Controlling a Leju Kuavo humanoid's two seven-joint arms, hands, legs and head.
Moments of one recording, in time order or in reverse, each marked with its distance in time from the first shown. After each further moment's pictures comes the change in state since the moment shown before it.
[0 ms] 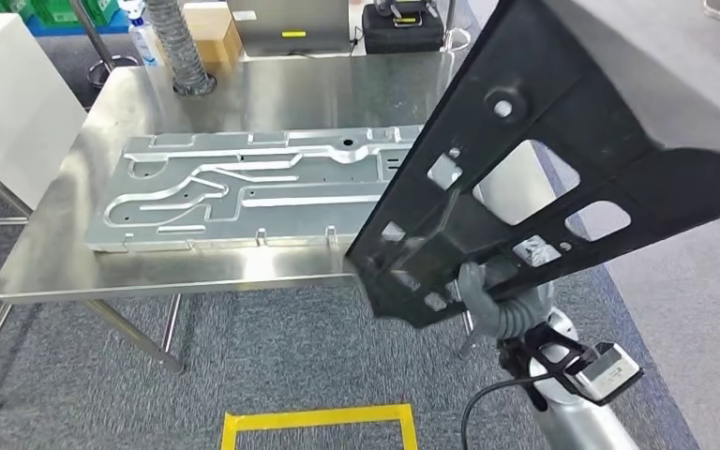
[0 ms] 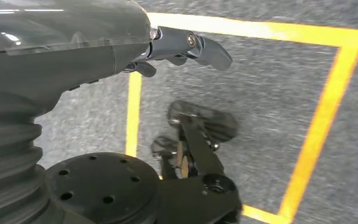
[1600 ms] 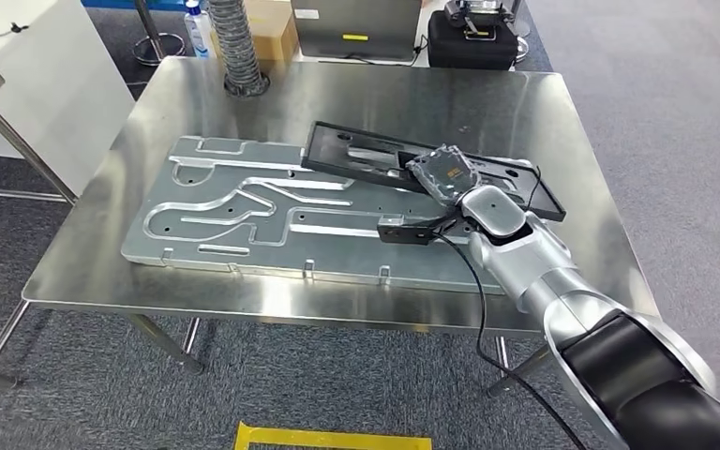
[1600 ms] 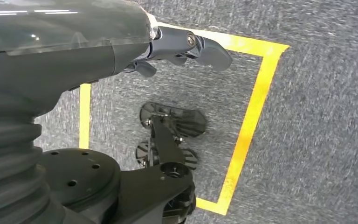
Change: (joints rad) left arm -0.061 -0.018 -0.021 0.000 -0.067 -0.020 -0.083; right arm -0.783 0.109 0.338 1.312 1.210 -0.295 0.531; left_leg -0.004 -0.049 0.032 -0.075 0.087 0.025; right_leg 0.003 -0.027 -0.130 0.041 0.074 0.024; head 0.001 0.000
